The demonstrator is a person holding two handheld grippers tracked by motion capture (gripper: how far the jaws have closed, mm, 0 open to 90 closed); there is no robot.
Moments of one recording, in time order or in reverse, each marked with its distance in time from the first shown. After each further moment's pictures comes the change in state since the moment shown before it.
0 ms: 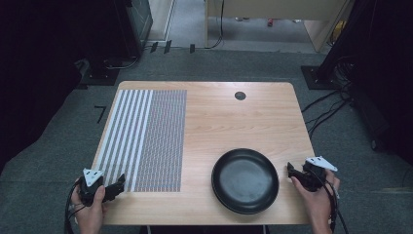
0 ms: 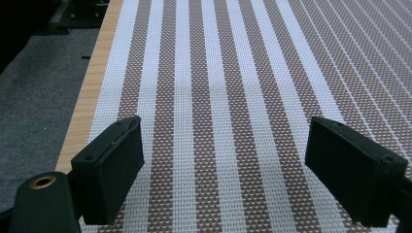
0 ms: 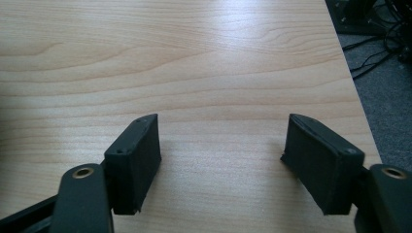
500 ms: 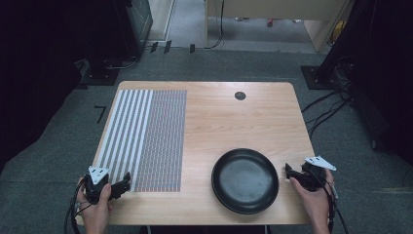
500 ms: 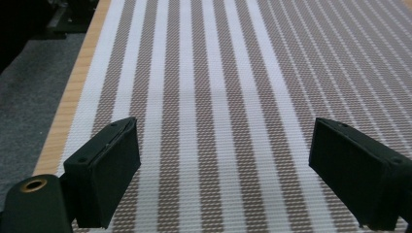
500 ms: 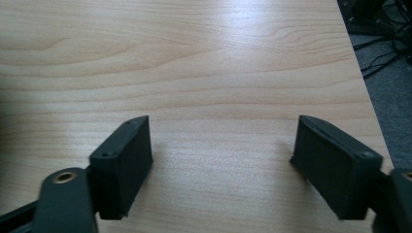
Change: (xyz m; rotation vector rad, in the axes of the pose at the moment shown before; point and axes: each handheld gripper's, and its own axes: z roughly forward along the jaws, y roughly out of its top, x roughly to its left) left arm -0.022 0.013 -0.007 -0.015 -0.012 0.000; right arm 0.001 0.000 0.001 0.017 0.013 -0.014
